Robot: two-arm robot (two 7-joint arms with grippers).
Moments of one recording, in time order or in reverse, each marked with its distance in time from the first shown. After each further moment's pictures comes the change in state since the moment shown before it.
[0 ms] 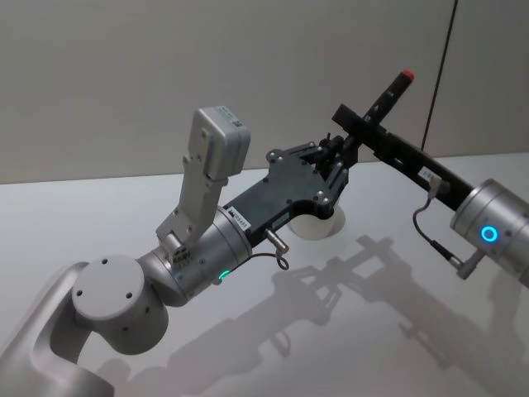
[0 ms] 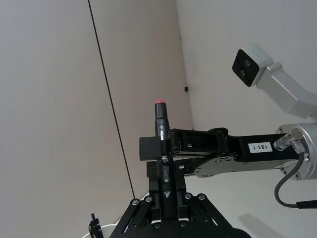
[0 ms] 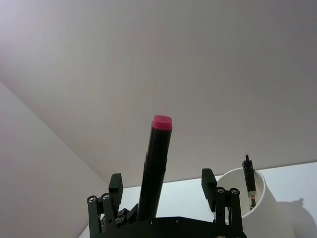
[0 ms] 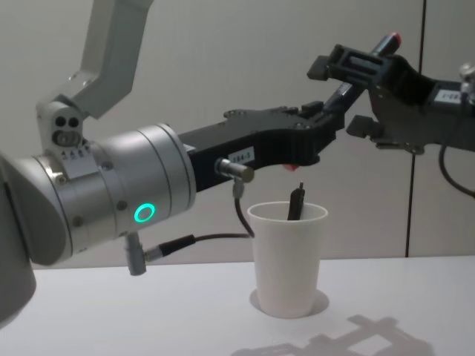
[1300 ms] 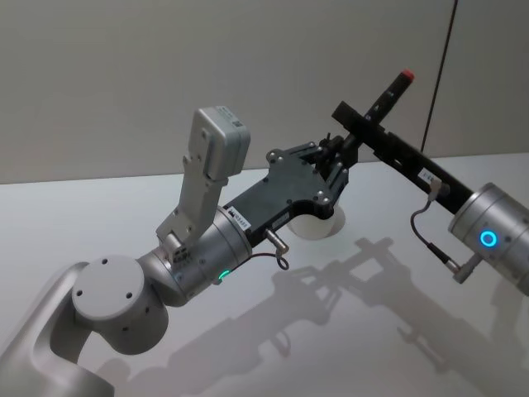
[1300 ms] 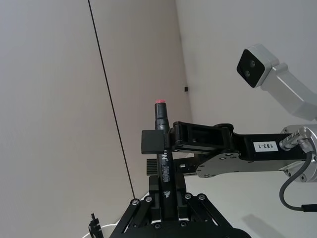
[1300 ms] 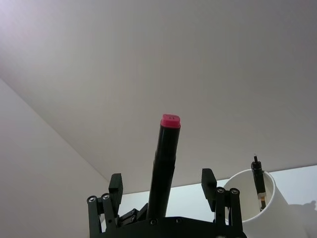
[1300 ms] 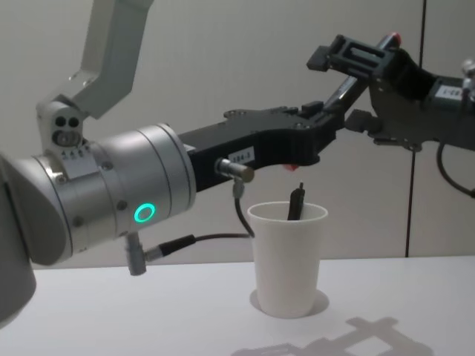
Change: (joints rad) left arm 0.000 0.000 0.000 0.000 0.000 0.000 0.000; right arm -0.011 0.015 -0.024 -0.006 0.040 -0.057 0.007
